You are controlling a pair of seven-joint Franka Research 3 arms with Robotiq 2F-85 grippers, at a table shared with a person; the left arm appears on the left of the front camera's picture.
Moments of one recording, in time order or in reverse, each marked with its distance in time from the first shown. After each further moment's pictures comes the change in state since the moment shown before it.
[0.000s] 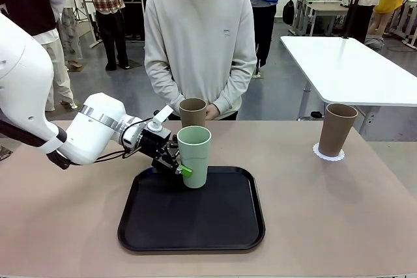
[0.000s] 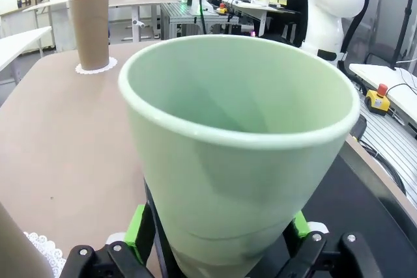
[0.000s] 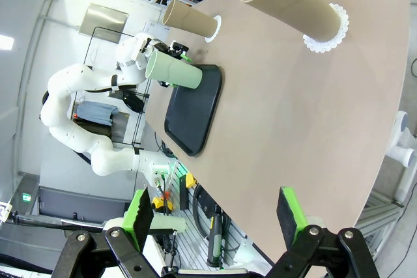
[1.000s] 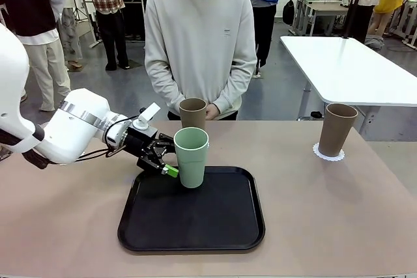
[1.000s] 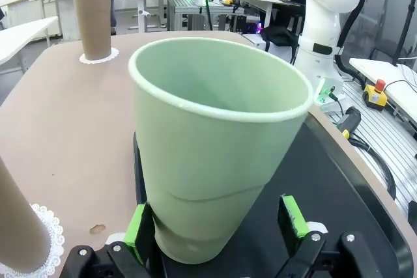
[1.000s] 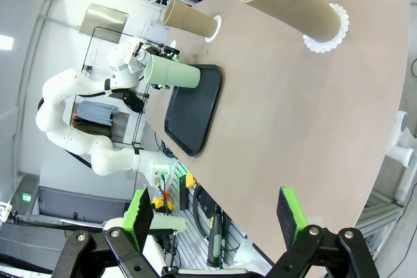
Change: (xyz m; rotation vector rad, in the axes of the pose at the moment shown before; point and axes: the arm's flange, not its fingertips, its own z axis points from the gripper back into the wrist) left arm 0.007 -0.029 0.030 0.034 0.046 0.019; right arm 0.000 0.000 0.000 0.000 0.000 0.000
